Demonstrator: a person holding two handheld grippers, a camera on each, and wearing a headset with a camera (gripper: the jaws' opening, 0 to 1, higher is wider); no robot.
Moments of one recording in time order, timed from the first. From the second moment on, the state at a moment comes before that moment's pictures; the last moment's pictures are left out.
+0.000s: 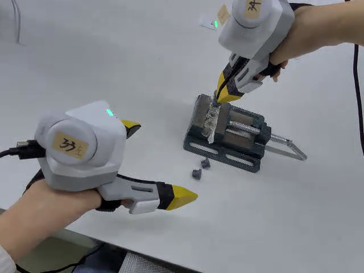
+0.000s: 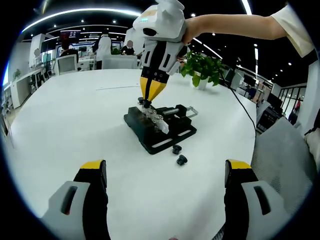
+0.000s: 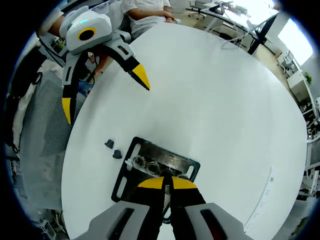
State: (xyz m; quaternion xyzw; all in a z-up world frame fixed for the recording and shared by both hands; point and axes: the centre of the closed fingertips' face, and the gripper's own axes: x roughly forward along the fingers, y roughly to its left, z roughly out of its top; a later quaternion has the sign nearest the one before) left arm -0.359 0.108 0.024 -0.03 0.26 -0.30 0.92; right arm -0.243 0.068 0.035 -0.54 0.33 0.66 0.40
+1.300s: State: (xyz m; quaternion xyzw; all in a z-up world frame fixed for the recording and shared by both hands) left arm -0.341 0.105 0.019 -0.06 0.26 -0.30 0.92; right arm -0.248 0.072 0.030 -0.53 0.36 0.66 0.39
